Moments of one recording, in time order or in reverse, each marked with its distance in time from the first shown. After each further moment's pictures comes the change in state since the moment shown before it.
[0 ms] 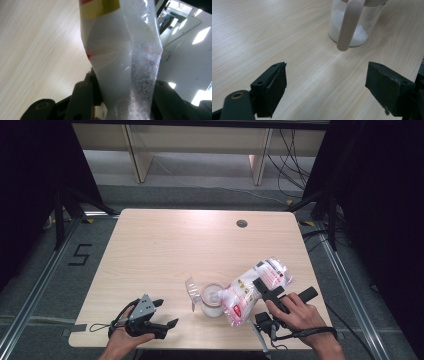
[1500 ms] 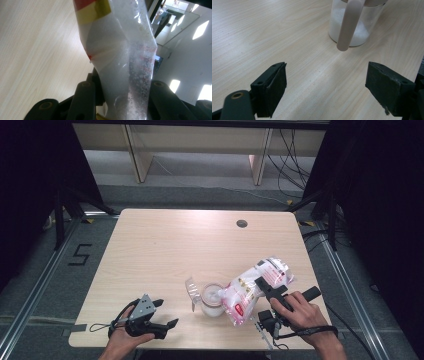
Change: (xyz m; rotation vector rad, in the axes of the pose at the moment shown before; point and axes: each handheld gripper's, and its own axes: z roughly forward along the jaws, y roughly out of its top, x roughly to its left) left arm 0.000 0.000 0.000 0.003 -0.001 0.000; right arm 0.001 -0.008 0.000 -0.032 -0.013 0.108
